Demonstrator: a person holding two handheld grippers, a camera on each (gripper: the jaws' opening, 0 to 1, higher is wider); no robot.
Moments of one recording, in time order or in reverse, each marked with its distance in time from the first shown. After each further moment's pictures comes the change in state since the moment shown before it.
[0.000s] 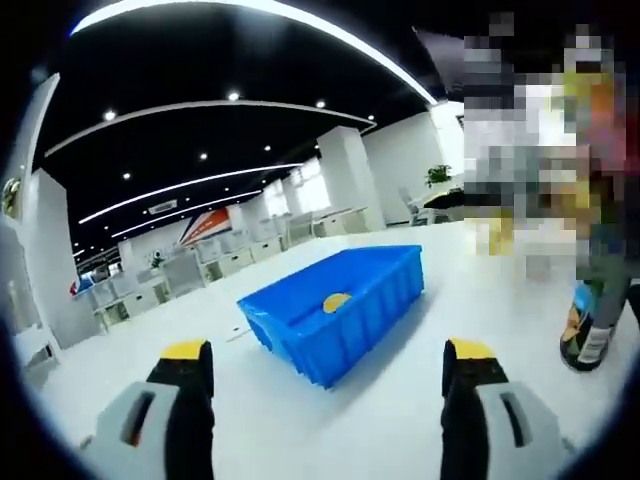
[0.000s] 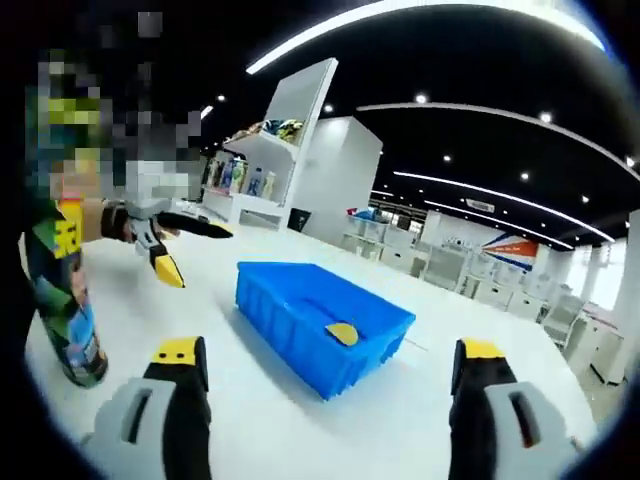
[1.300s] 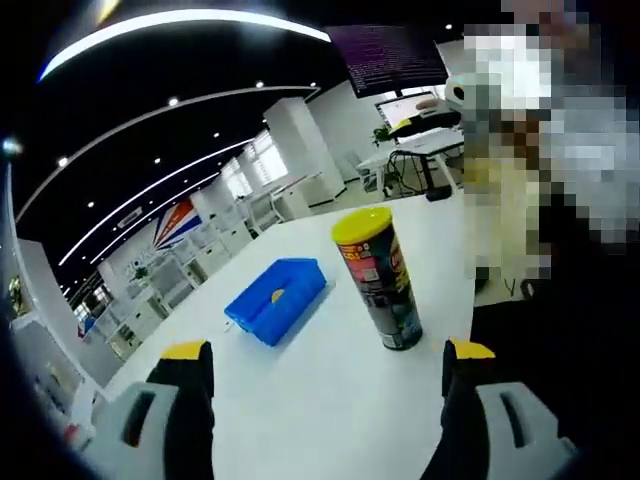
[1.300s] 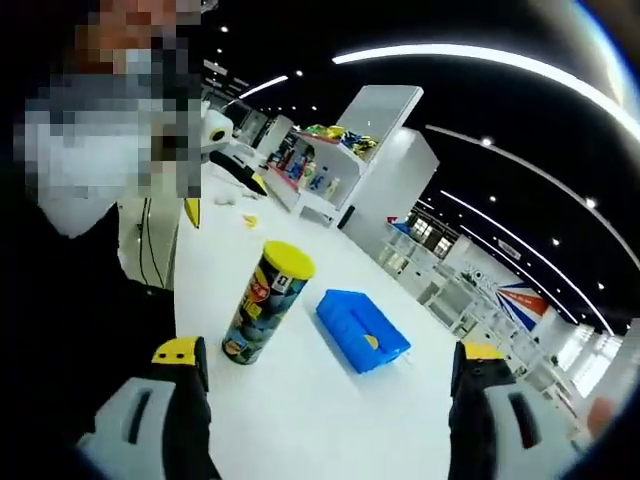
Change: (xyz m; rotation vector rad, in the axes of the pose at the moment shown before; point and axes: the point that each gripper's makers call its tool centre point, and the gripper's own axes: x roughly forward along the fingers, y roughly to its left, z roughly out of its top) left arm -0.198 -0.118 0.095 0.176 0.200 -0.116; right arm -0.201 0.105 0.123 -0.255 0.086 0.123
